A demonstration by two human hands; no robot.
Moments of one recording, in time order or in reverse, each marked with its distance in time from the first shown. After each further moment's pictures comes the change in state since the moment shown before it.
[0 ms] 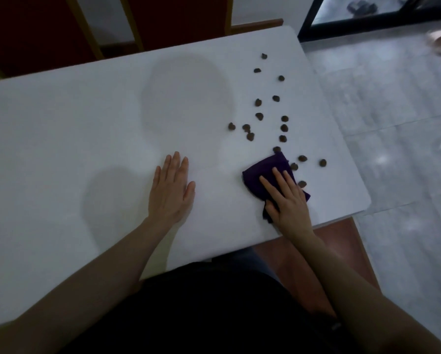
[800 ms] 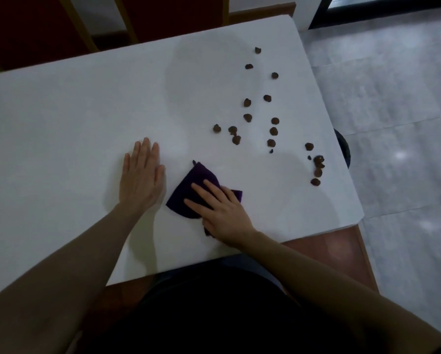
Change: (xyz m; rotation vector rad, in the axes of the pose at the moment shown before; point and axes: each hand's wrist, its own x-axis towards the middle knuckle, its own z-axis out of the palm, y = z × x) left_hand 0.040 -0.008 -0.010 0.093 0.006 -0.143; right_hand 0.037 -0.058 0.030 -0.007 -0.145 -0.555
